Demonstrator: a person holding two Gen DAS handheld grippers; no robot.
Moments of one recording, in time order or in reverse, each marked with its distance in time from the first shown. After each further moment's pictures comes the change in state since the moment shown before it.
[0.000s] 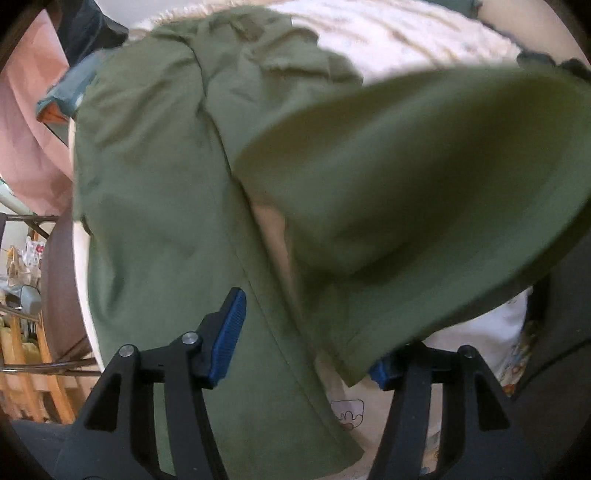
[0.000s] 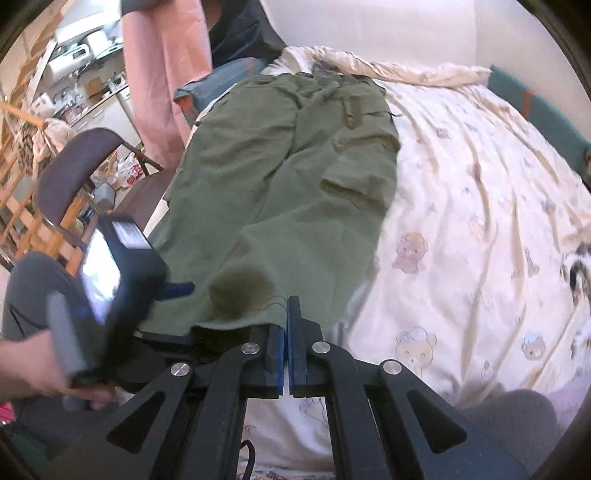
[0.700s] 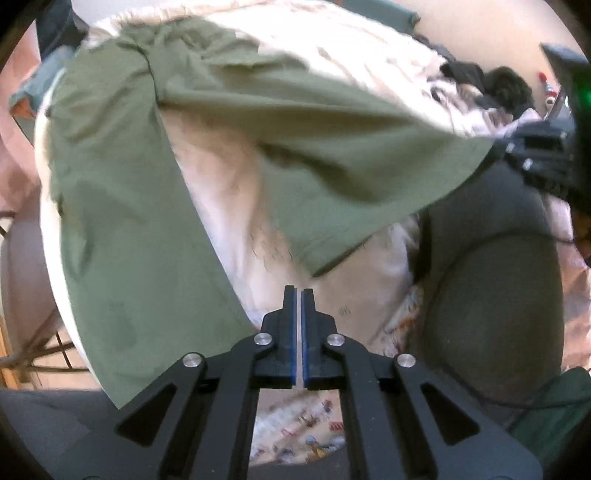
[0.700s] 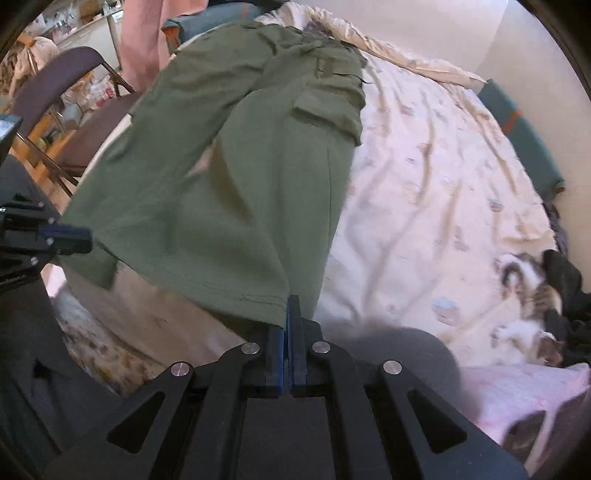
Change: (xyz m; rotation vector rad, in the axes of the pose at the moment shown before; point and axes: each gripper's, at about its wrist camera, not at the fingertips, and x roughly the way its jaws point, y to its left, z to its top) left arm -0.091 -0.006 -0.046 0.052 -0.020 -0.289; right arm -0.048 -0.029 -0.045 -0.190 0.211 -0.233
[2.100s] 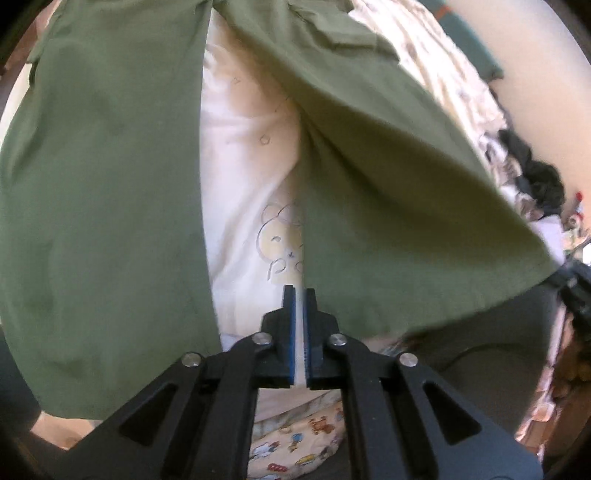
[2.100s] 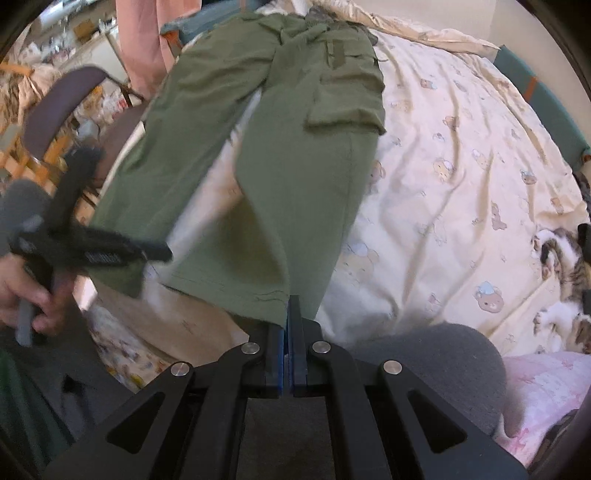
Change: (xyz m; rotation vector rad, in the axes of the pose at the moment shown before) left arm 0.088 0.054 0.021 -0.420 0.120 -0.151; right arm 0.018 -0.007 0.010 0.098 0.034 0.182
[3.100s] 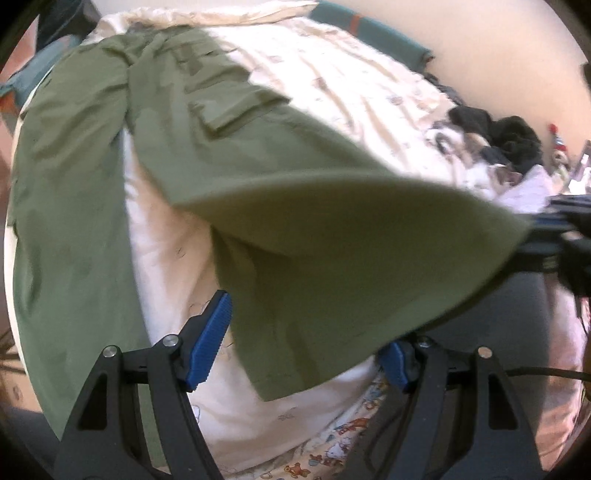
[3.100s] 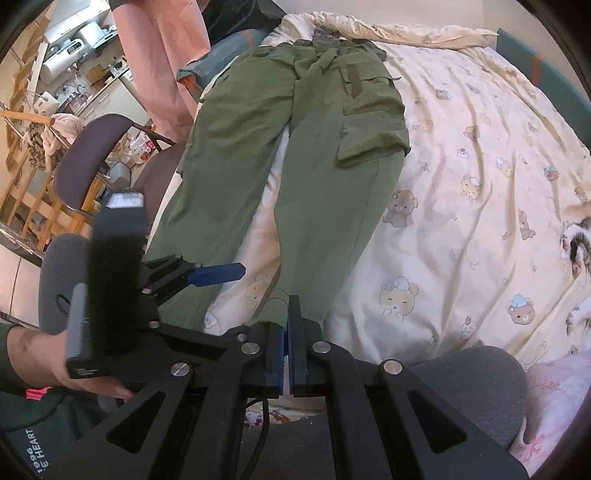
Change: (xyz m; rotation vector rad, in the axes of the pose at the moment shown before) left arm -0.022 -0.102 0.012 0.293 -0.226 0.077; right arm -0.024 0.007 0.028 0.087 -0.085 0.166
